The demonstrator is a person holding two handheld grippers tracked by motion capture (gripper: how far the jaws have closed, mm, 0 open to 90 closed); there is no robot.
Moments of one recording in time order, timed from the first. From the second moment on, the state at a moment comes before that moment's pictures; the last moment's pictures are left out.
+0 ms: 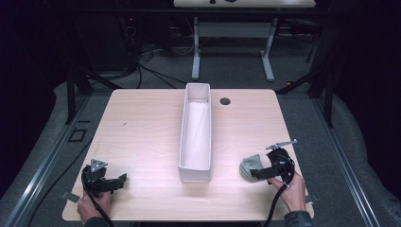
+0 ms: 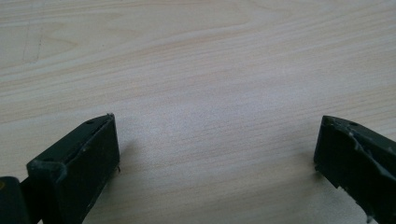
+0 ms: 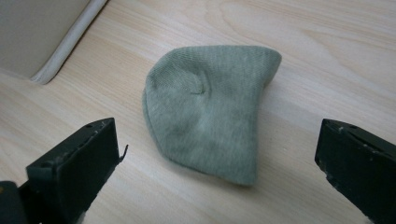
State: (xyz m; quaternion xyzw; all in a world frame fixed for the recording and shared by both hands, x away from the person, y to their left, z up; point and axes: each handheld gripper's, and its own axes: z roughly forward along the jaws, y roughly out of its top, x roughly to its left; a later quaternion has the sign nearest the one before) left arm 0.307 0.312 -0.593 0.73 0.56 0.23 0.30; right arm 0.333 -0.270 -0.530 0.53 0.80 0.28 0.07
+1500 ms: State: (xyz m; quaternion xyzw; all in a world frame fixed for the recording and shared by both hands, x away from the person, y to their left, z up) left arm 0.307 0.312 -0.593 0.73 0.56 0.23 0.30; right arm 0.344 -0.247 -0.548 0.53 0.81 0.24 0.11
